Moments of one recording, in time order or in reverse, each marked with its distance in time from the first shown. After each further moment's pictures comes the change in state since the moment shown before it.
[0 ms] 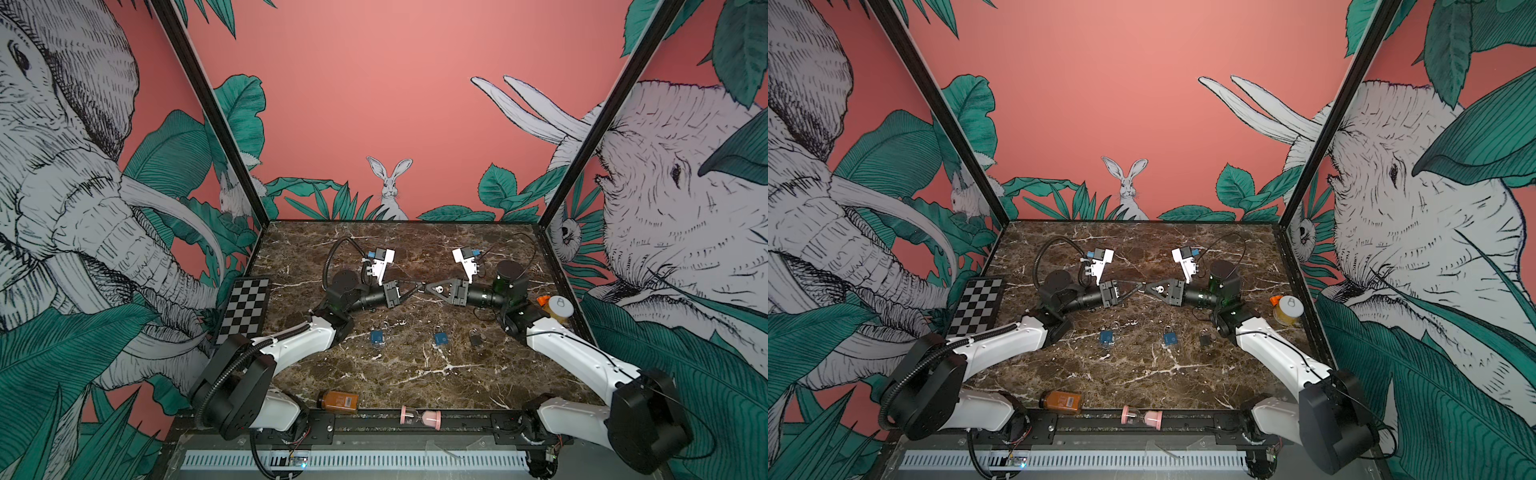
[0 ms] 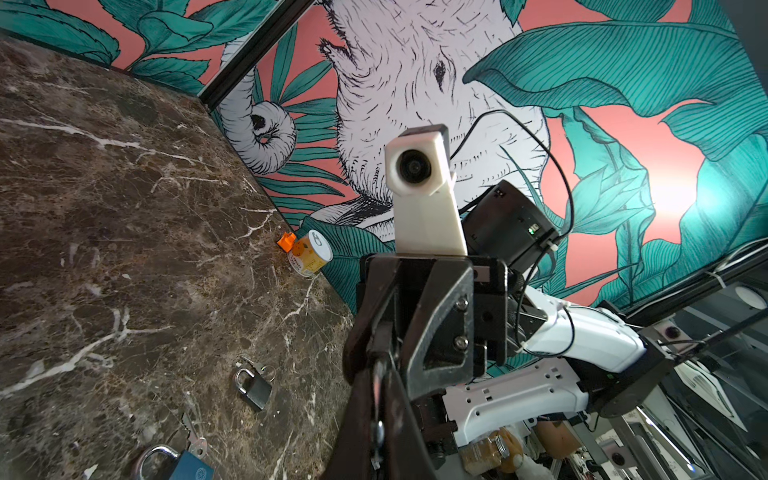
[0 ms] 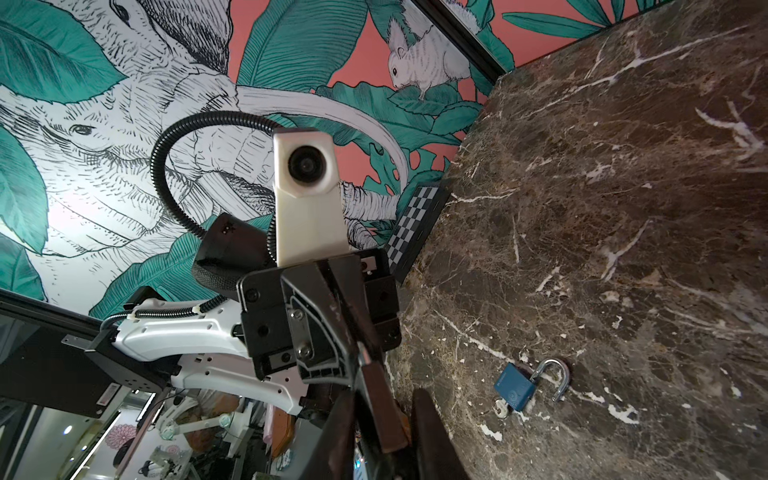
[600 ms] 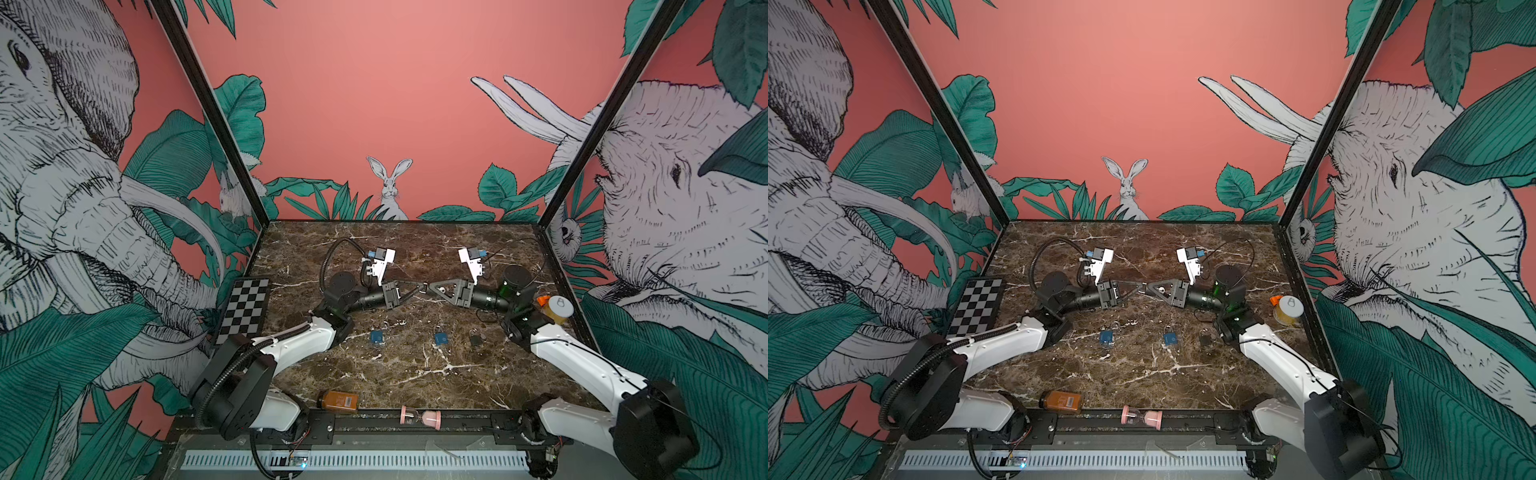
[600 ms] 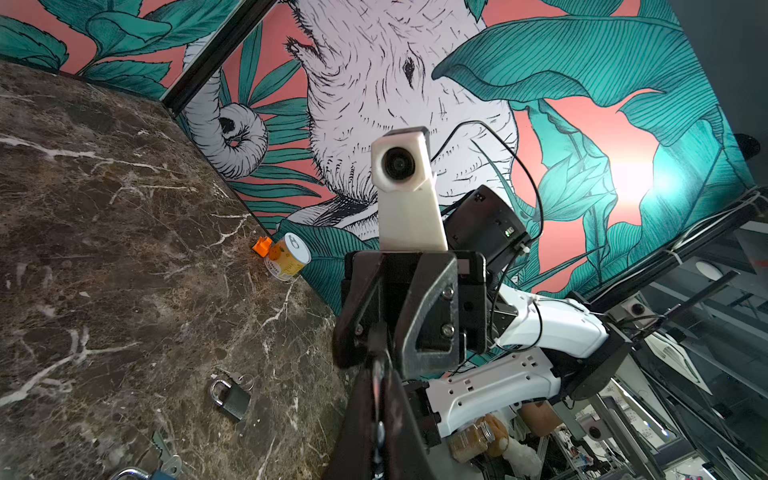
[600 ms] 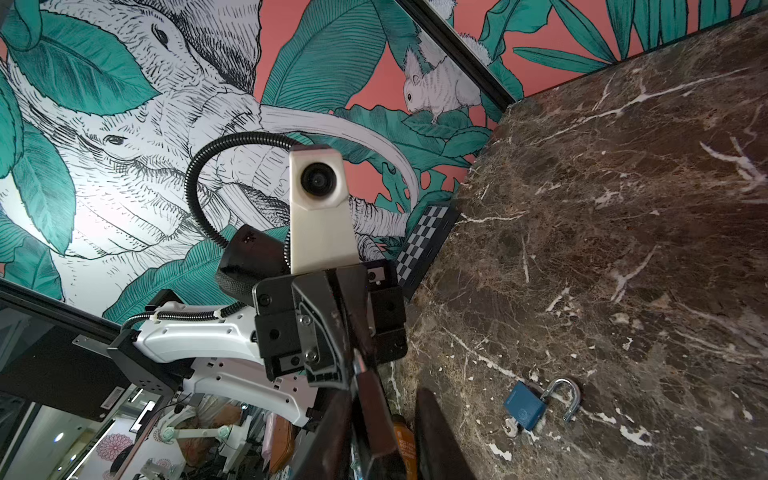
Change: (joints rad) left arm 0.003 0.002 -0.008 0.074 0.040 -0.034; right arm -0.002 -0.060 -0.051 0.081 0.019 0.042
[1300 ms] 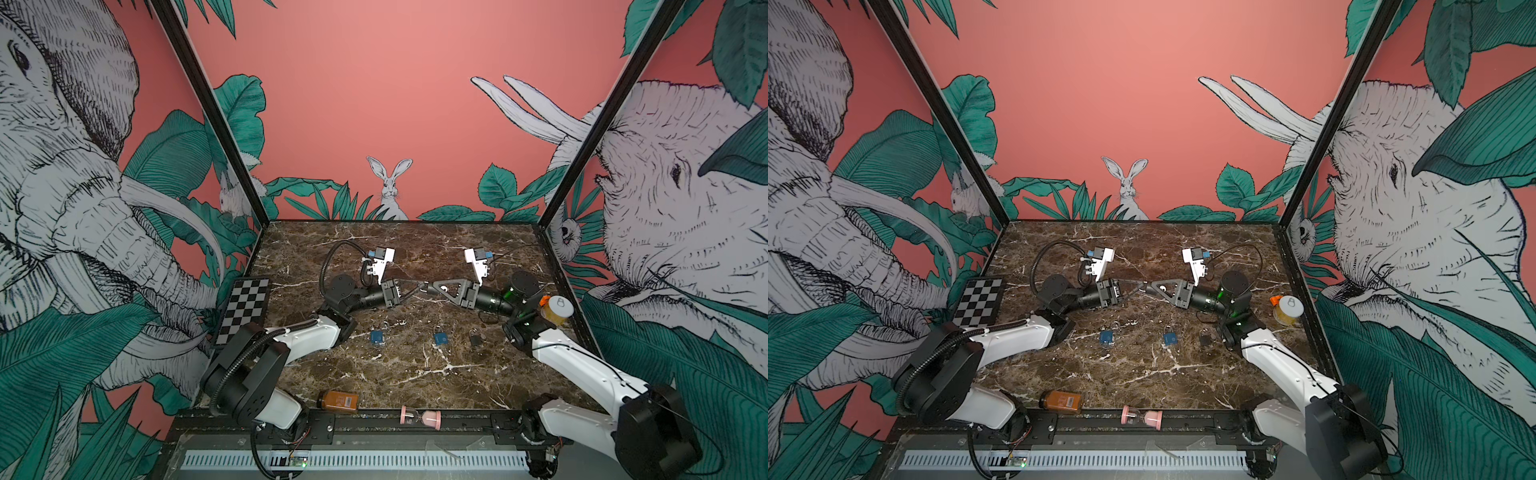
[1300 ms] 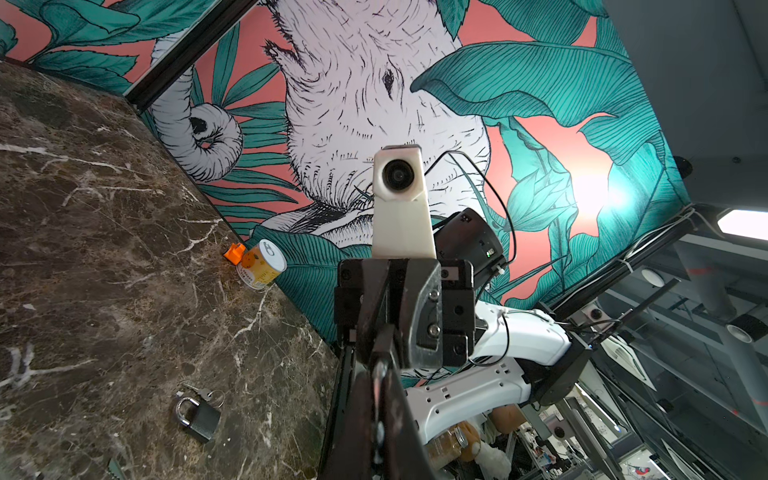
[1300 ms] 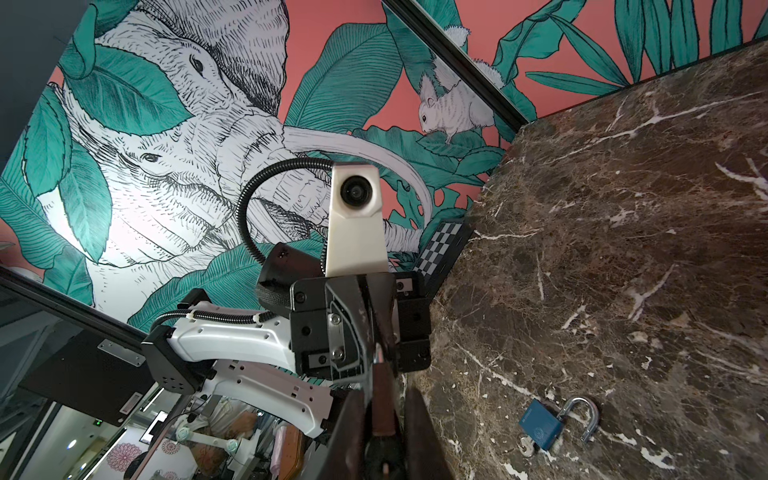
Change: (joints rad) left arm 0.013 0.088 -0.011 0.210 0.019 -0.122; right arm -0.006 -0.024 -0.052 0.140 -0.013 0.087
